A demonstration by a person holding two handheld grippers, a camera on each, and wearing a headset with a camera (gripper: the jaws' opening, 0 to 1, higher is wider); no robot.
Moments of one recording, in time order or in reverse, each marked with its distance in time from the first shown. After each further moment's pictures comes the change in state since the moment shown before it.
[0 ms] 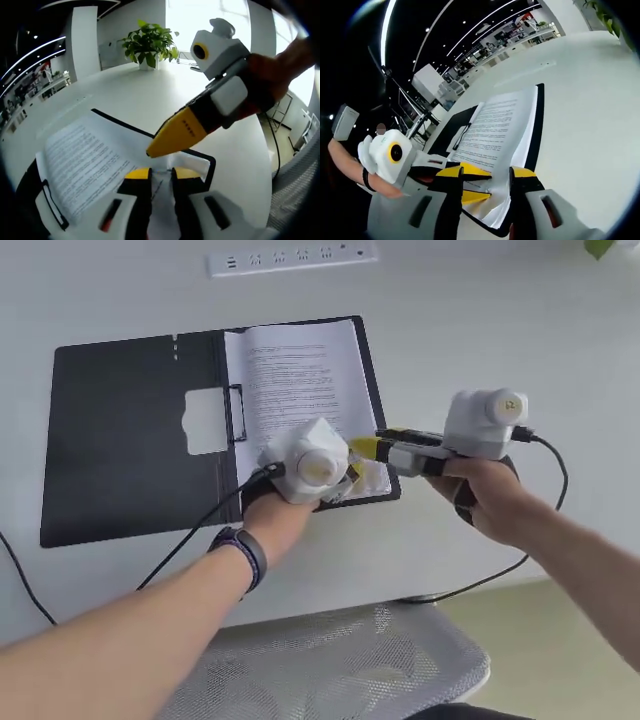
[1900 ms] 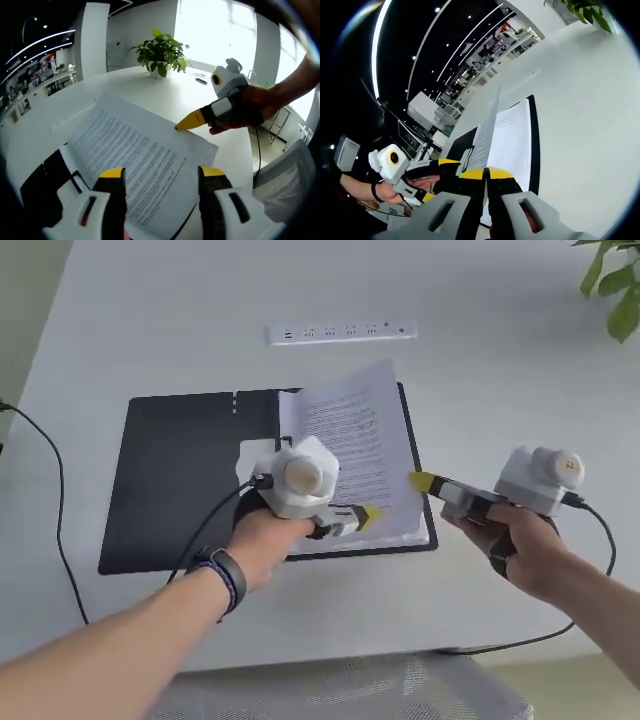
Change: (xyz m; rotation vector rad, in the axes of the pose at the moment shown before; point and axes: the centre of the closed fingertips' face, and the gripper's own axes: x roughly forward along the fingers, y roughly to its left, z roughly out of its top) left arm -0.080 0.041 0.013 -0.095 -0.030 -0.012; right arm -0.017 0.018 0.030 0.170 -0.177 -0.005
